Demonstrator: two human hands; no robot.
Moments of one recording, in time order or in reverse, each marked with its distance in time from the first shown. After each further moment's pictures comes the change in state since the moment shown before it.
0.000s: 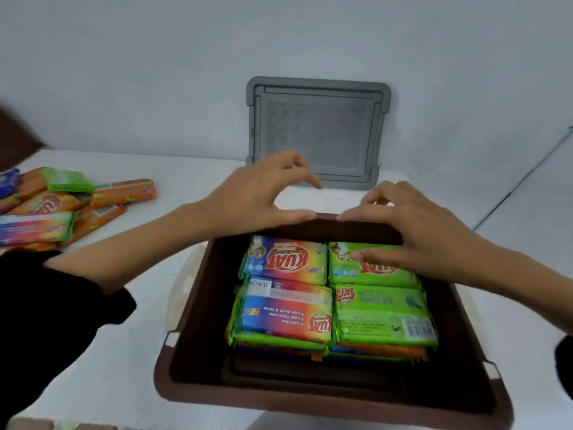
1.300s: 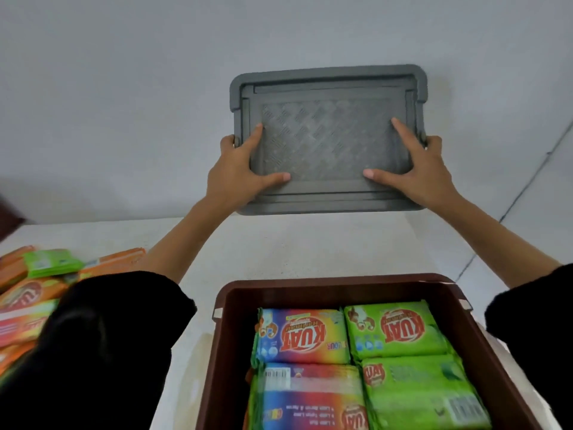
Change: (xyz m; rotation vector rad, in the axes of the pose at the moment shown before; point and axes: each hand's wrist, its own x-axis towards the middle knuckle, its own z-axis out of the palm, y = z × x) left_hand 0.091 -0.089 -0.020 -0.106 0.285 -0.499; right_hand 0.111 0.092 -0.024 0.354 0.506 0.550
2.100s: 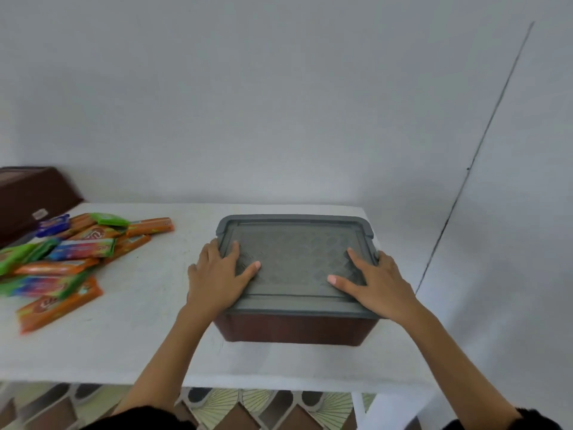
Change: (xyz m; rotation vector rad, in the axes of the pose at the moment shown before) left_hand -0.278 0.050 -0.008 0.328 -0.204 -0.299; right_hand -0.272 -0.001 -0.046 -0.308 -0.430 0.141
